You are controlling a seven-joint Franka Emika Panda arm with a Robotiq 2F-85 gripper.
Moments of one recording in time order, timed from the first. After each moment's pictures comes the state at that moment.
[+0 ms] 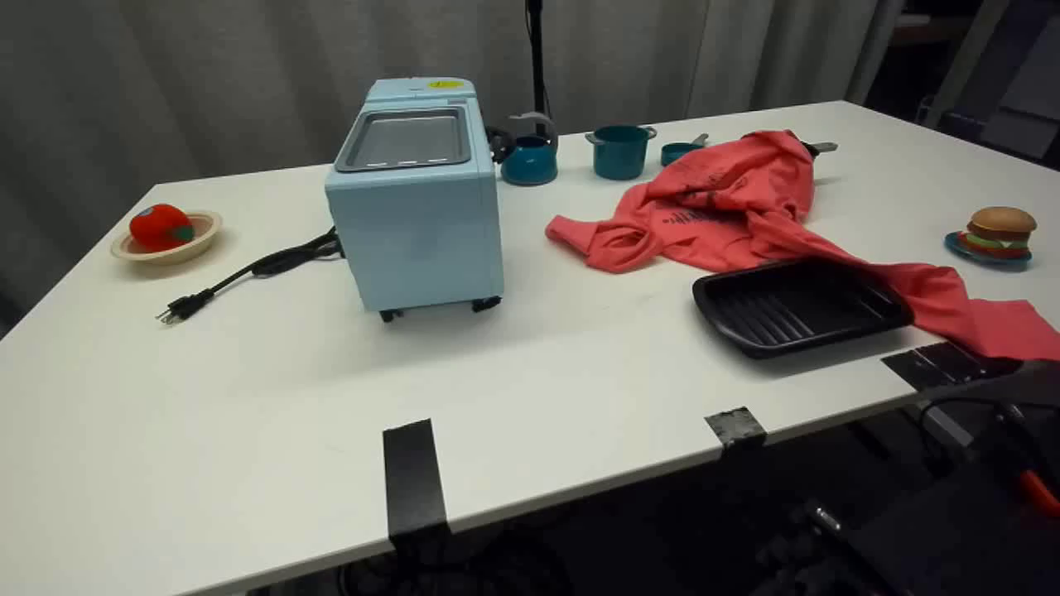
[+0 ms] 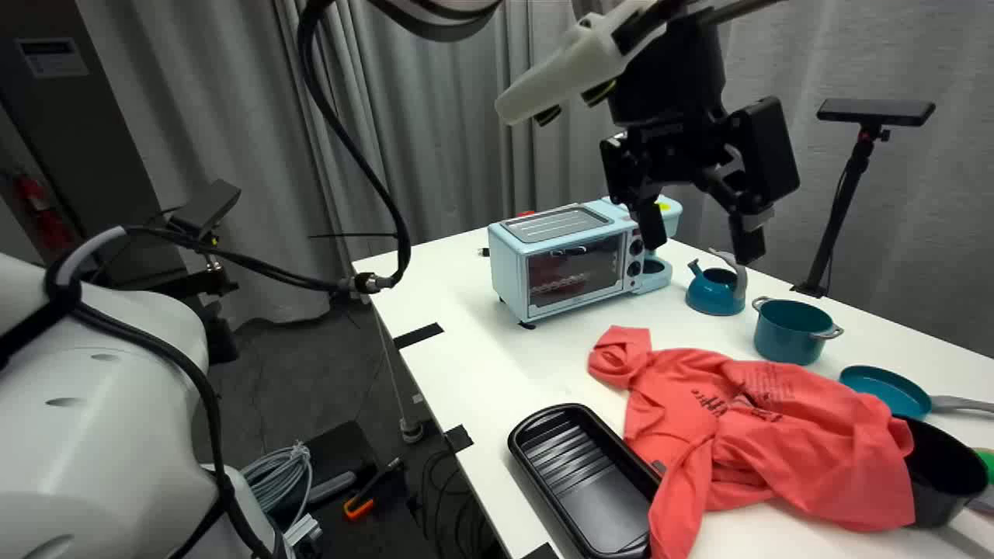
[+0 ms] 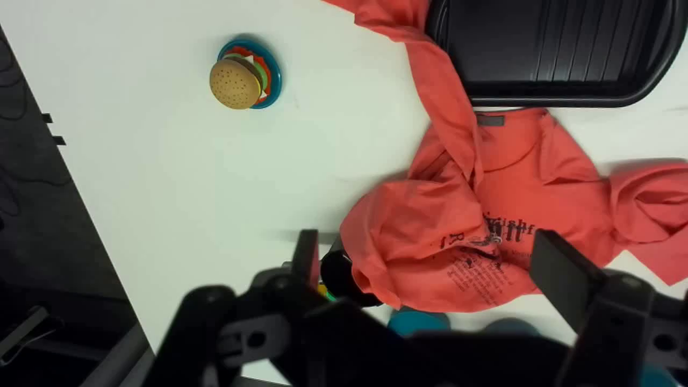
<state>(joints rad) -0.22 -0.52 -0.08 -2.37 -0.31 2.08 0.02</state>
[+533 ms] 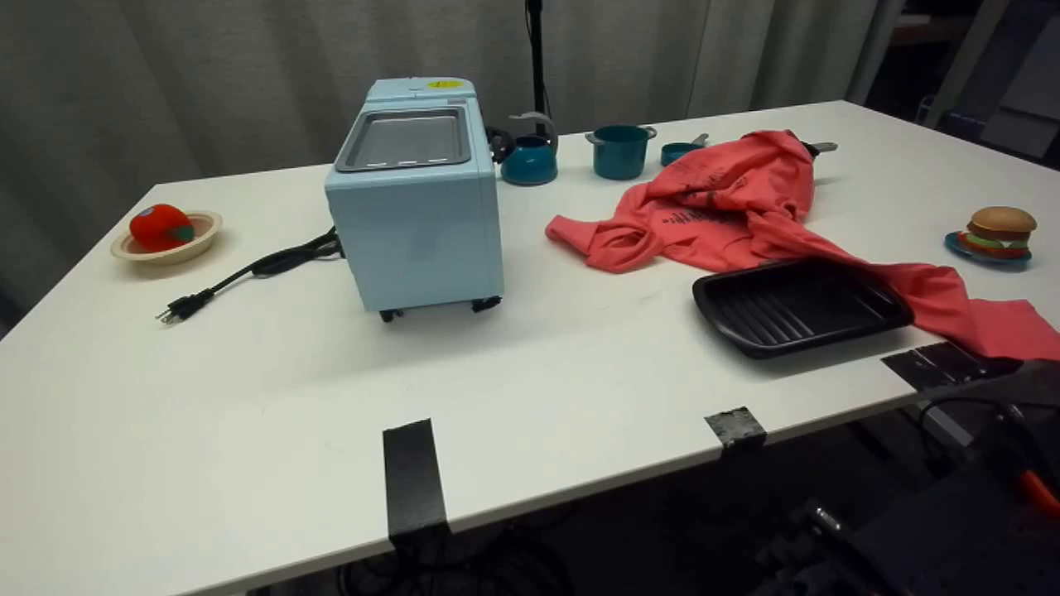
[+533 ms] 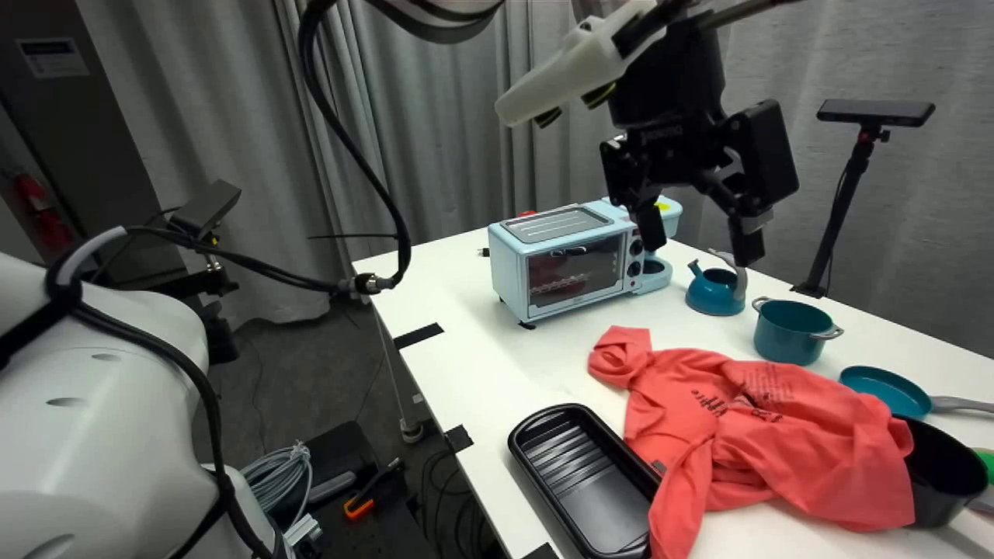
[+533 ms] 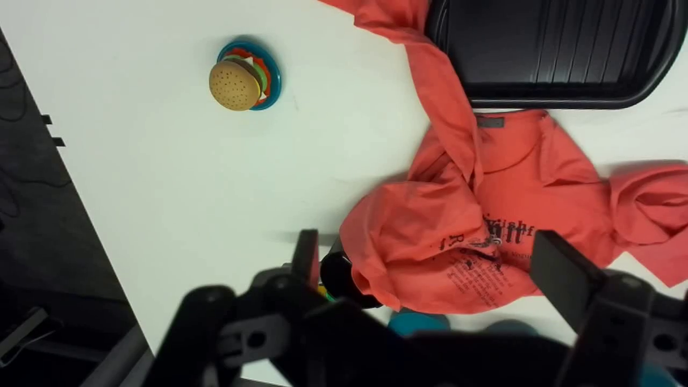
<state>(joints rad) -0.22 -0.52 -0.08 -2.37 -0.31 2.08 0.02</state>
